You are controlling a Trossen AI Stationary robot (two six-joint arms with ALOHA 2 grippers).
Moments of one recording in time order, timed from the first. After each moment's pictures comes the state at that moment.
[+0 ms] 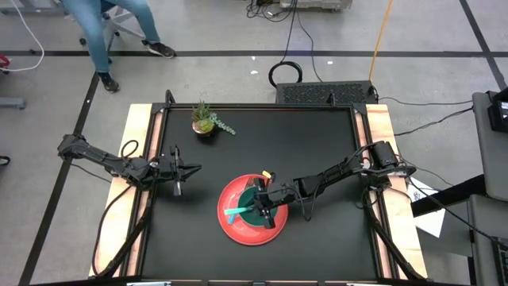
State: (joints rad) left arm -0.35 0.28 0.01 0.33 -0.50 0.10; right arm 0.22 1.93 0.97 0.50 -0.03 0.02
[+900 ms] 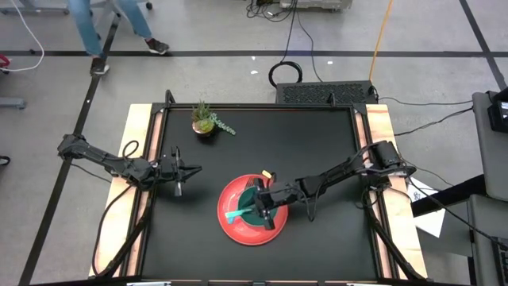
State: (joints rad) left arm -0.35 0.28 0.01 0.28 -0.50 0.08; right arm 0.24 1.90 0.96 0.56 -0.03 0.02
